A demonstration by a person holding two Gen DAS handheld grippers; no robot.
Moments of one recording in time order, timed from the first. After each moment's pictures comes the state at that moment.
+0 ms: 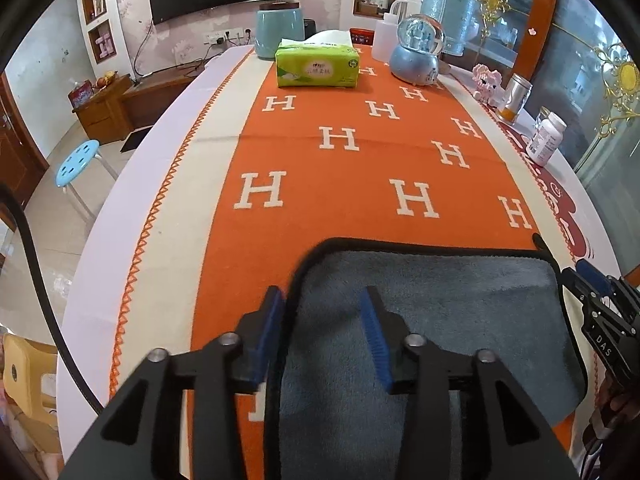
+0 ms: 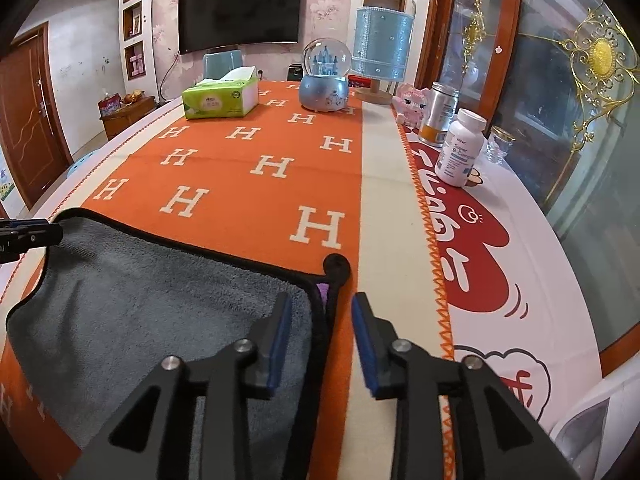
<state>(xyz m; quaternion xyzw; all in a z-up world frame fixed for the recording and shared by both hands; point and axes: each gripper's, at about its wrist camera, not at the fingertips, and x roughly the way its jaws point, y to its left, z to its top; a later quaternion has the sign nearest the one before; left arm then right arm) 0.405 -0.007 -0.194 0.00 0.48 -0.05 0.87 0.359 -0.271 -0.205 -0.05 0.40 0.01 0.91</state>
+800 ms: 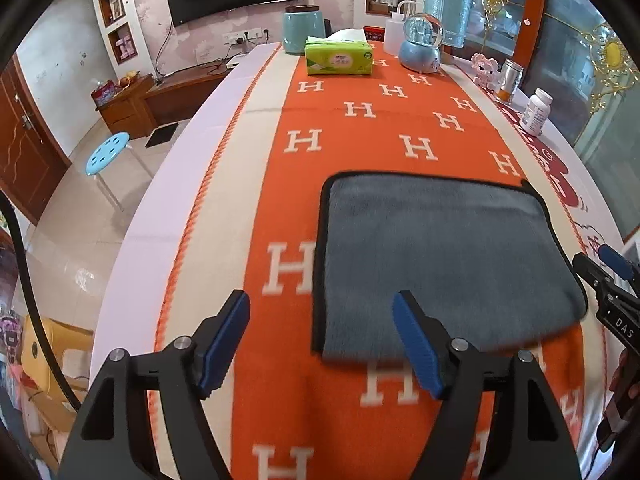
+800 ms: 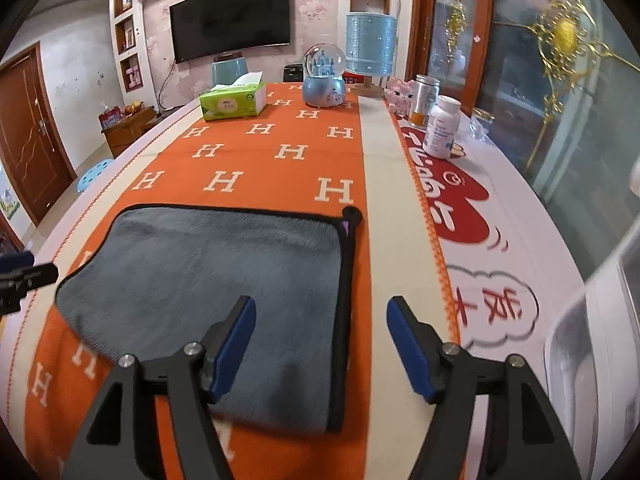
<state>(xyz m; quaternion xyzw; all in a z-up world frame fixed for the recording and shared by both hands) 0.292 0.021 -0.171 0.01 0.48 -0.01 0.88 0.275 -0.258 -0.182 0.00 0.41 0.00 0.91</state>
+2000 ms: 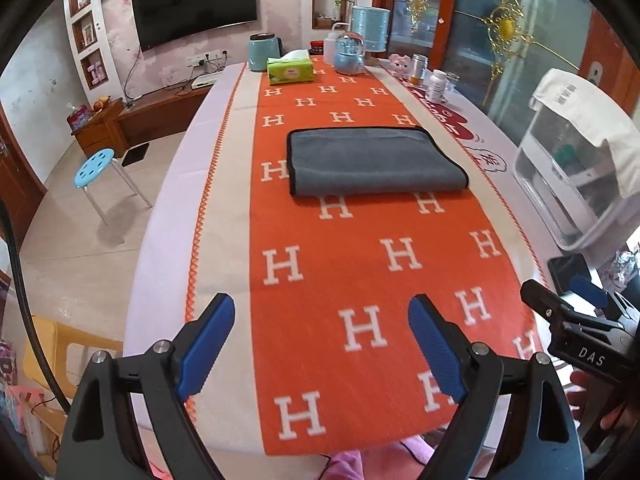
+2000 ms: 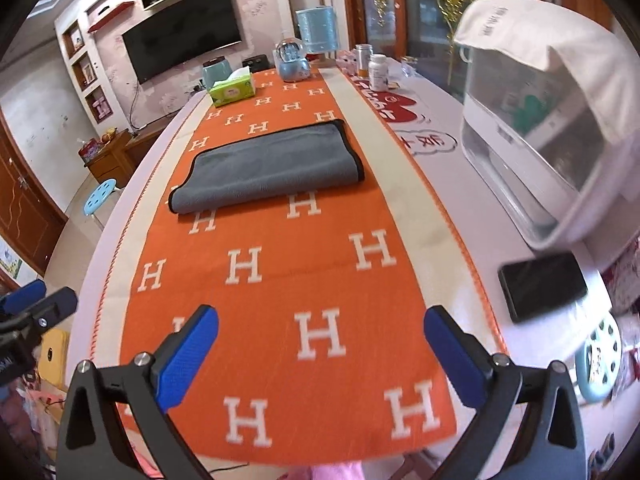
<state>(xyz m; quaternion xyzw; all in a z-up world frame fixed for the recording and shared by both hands) 0.054 0.045 -0.093 0.04 0.46 -0.11 0.88 0.027 -0.187 -0.126 0.10 0.45 -0.07 0.89</state>
